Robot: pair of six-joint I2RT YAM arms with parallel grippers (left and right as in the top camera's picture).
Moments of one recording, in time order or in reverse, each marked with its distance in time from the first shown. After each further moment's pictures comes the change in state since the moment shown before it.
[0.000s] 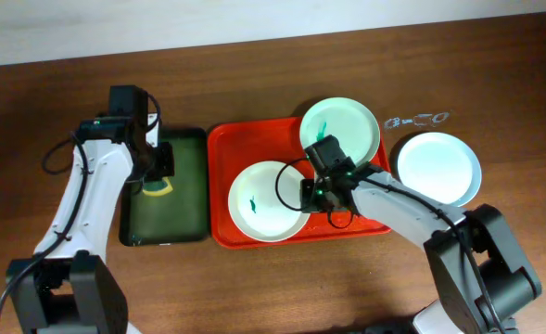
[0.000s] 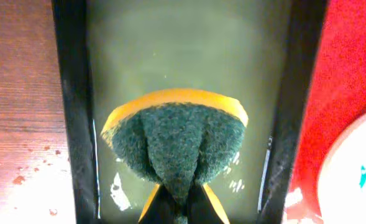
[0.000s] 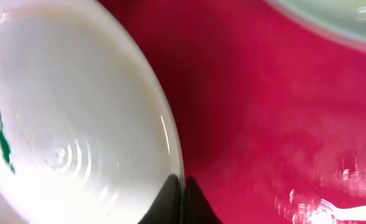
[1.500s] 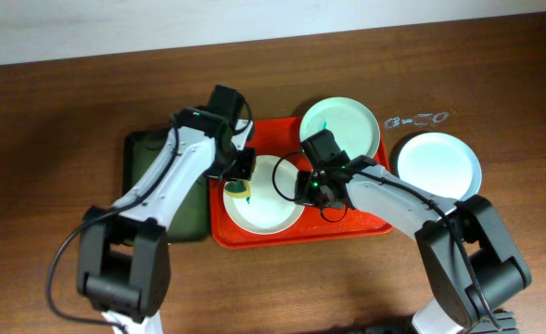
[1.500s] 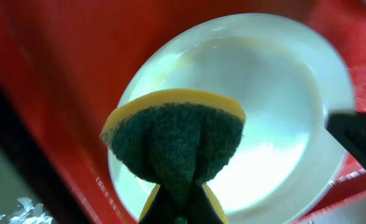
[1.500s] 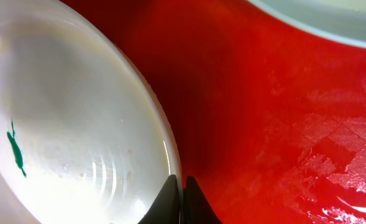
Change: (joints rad) left arm -0.339 0.212 0.110 0.040 0.197 -0.048; right arm 0.000 0.055 0.048 0.026 -0.022 0.153
